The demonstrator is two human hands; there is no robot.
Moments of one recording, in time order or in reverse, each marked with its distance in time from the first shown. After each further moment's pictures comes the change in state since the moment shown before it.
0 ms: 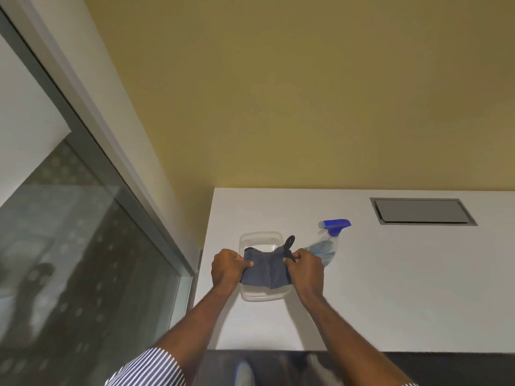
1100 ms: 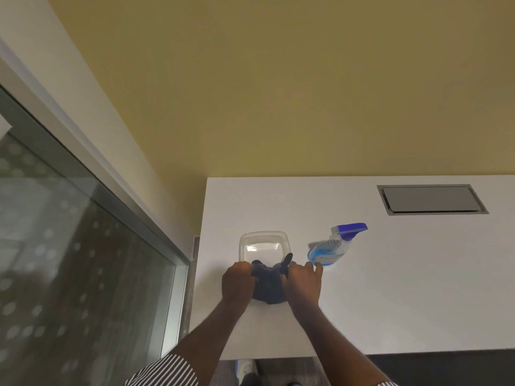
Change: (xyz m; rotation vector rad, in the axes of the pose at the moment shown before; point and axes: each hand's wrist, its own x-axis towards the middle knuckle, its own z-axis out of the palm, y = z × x) left_hand 0.049 -0.033 0.053 0.448 -0.162 0.222; right_hand 0.032 0.028 0.064 -0.846 -0.243 -0.094
